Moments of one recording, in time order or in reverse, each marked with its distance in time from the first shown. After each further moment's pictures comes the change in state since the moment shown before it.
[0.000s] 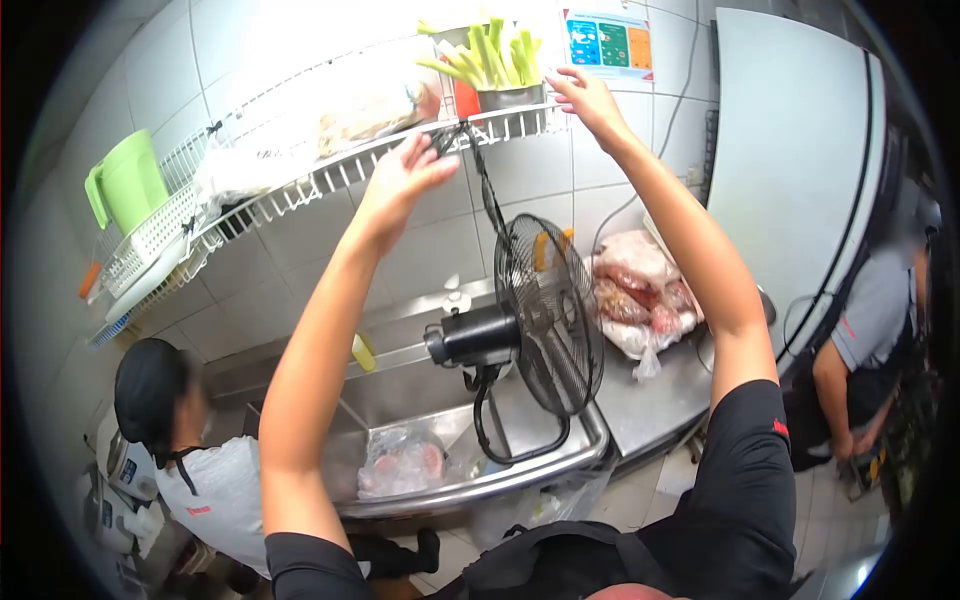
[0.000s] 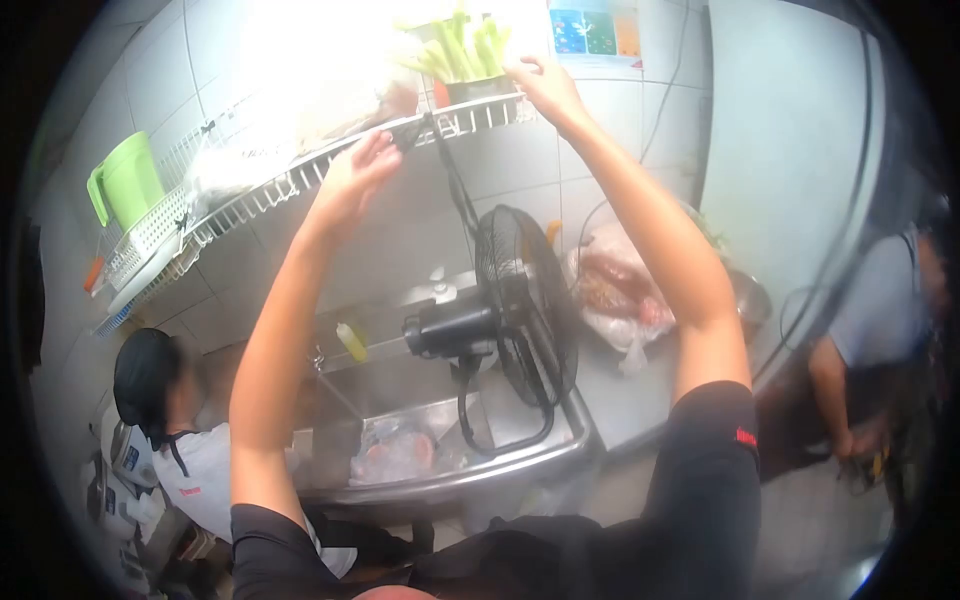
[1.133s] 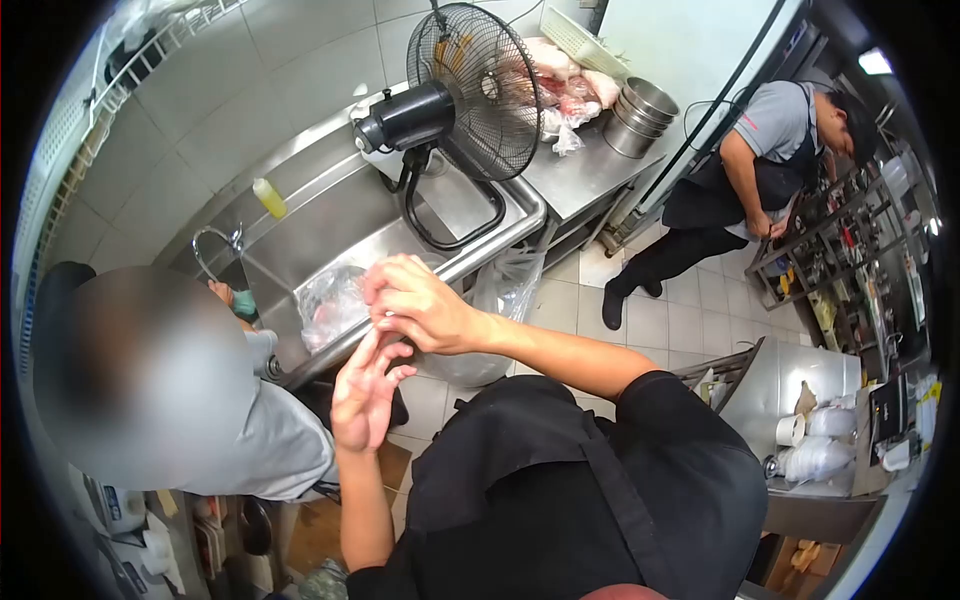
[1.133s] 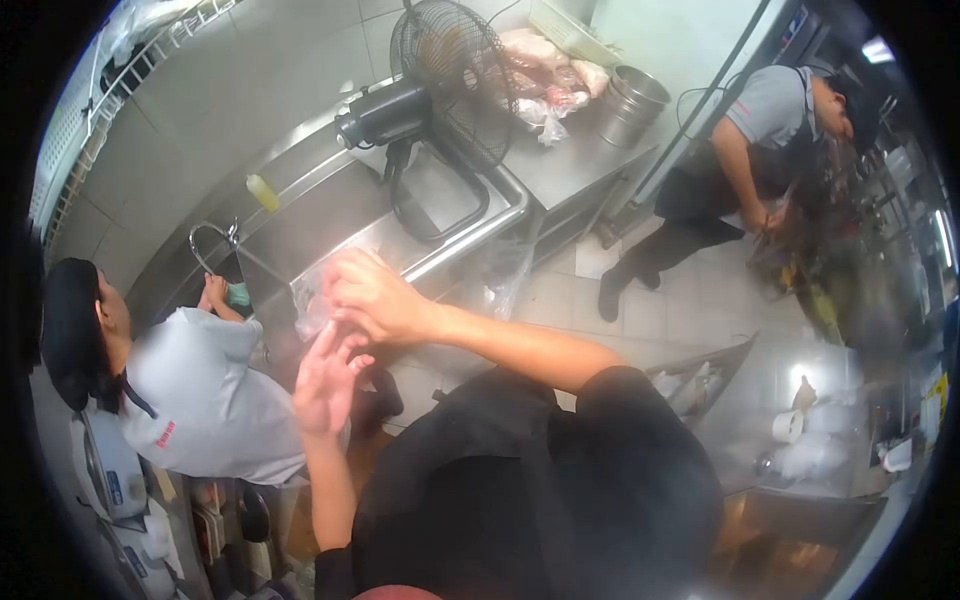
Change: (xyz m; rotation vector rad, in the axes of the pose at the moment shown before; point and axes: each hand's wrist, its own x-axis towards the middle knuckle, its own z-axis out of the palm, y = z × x) left_hand -0.462 -0.019 -0.057 -1.028 -0.024 -0.550; right_hand -0.474 -0.158 0.226 -0.029 -0.410 -0.241
